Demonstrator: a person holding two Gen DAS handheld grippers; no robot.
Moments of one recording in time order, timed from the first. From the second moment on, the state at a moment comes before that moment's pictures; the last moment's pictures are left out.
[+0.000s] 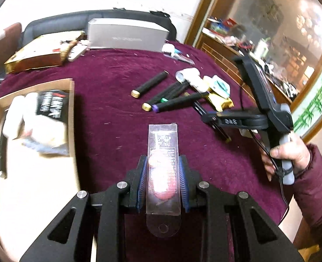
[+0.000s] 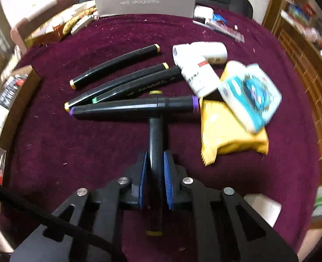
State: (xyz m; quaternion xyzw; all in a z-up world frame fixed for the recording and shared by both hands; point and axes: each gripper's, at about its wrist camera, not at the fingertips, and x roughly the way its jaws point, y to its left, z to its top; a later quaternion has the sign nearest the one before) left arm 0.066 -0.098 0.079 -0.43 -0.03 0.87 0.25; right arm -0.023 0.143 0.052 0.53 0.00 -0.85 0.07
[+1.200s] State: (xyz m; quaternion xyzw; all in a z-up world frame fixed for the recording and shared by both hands) left arm 0.047 -0.269 0.061 -0.45 -0.09 0.88 0.10; right arm 0.004 -0.044 0.077 0.55 -0.26 -0.72 0.34
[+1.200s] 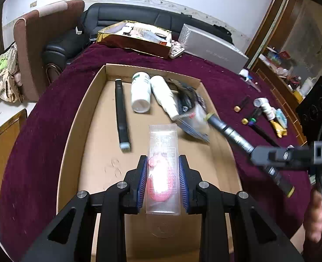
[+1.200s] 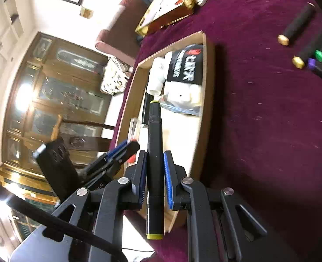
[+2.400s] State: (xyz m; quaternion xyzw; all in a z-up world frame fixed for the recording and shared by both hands) left arm 0.021 -0.315 0.054 -0.45 -0.20 0.87 0.07; right arm 0.032 -0.124 0.102 0.42 0.04 -0.88 0.21
